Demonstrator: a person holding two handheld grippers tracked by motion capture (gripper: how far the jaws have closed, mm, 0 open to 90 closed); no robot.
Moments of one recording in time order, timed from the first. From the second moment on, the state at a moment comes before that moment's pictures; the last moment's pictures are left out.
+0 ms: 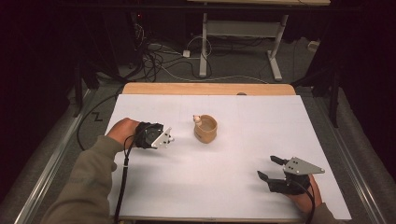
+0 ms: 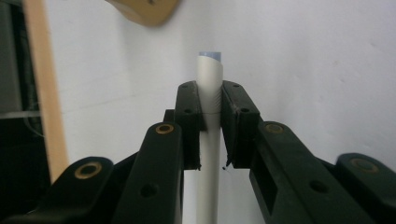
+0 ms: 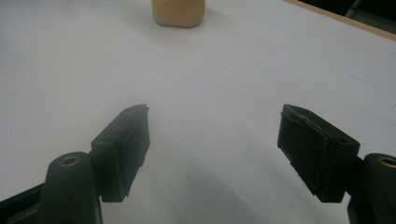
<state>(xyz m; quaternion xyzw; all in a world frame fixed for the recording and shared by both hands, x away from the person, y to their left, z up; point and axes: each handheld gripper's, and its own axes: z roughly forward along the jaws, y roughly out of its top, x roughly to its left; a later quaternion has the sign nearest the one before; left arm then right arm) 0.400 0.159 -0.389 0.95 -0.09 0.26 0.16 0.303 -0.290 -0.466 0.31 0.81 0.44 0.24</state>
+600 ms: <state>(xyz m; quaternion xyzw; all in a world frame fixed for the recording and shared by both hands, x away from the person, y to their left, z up) 0.391 0.182 -0.386 0.86 0.05 0.31 0.39 0.303 -0.292 -0.464 0.31 0.80 0.44 0.24</state>
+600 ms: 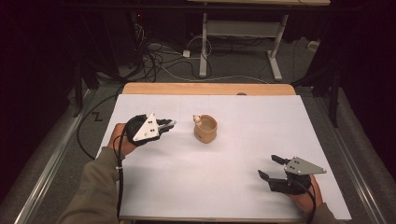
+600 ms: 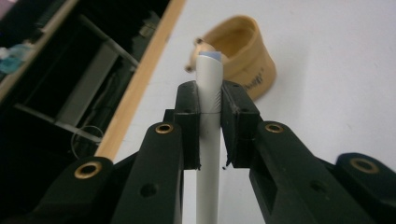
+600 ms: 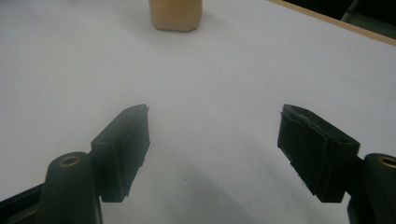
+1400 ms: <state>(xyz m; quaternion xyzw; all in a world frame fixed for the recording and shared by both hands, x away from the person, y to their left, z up) 0.378 0.190 -0.402 0.71 0.24 0.31 0.58 0.301 -0.294 -0.463 0.31 0.80 0.45 0.25</state>
